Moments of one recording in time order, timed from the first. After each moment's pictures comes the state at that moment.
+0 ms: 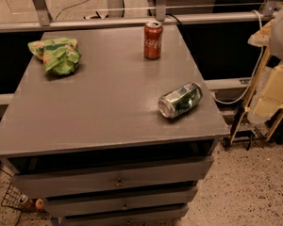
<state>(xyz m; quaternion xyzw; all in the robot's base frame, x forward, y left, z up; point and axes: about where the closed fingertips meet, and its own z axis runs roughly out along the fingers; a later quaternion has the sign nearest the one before) 0.438 -0.214 0.988 -0.60 0.78 -0.05 0.18</state>
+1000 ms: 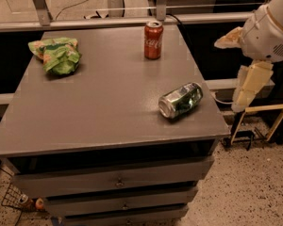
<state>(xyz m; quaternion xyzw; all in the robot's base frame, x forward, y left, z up) 0.503 -0.199 0.947 -0.70 0.68 0.02 0.21</state>
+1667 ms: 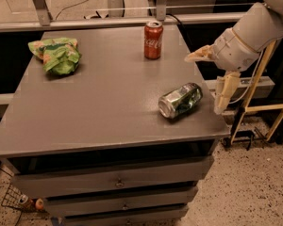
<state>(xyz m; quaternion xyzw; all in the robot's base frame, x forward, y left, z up) 0.551 -0.166 0.880 -0.79 0.56 0.11 0.22</state>
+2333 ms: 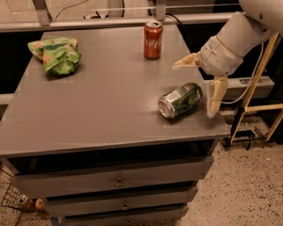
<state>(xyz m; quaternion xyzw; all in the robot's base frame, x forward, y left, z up) 0.556 -0.142 0.856 -0.83 0.51 0.12 0.21</state>
